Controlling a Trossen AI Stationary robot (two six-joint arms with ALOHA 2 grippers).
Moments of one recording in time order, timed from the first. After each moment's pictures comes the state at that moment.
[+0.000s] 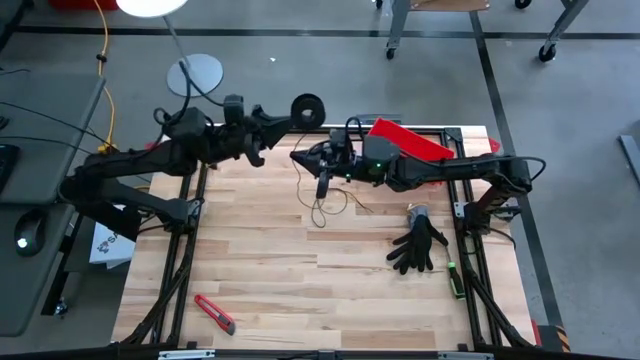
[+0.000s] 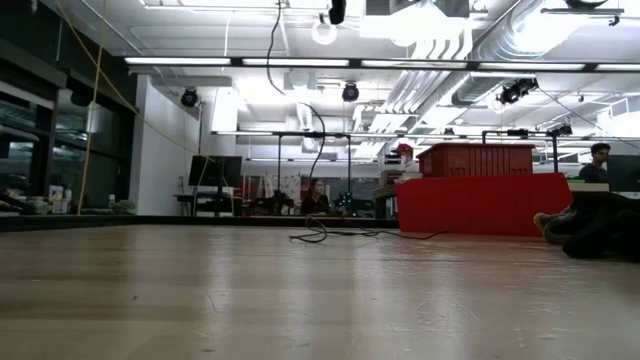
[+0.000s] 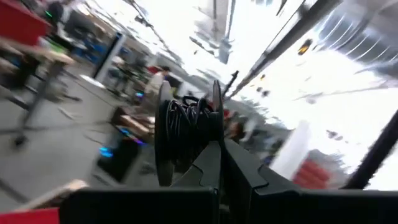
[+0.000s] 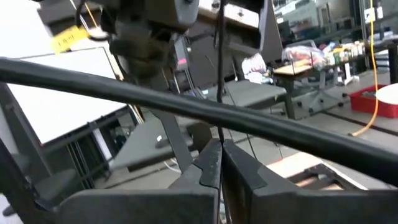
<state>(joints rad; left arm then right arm) 0.11 1.17 1.25 0.23 -0.14 -0.53 -0.06 1.66 1.35 0.44 0.10 0.29</state>
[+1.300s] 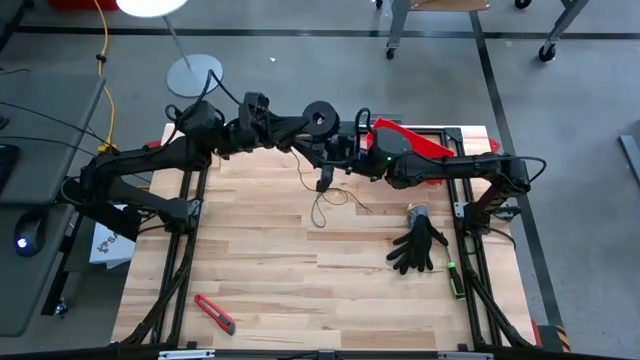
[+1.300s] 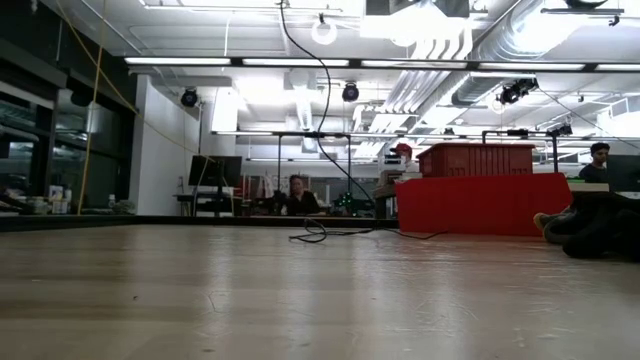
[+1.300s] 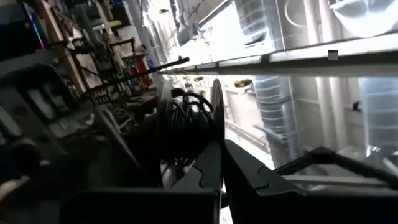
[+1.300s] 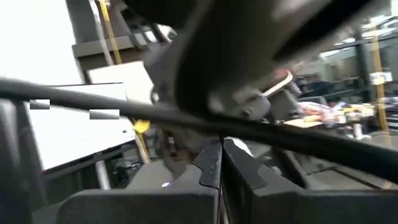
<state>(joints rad) 0.19 1.25 1.25 0.37 0.10 -1.34 -0.06 1.68 1.45 0.55 0.09 0.17</state>
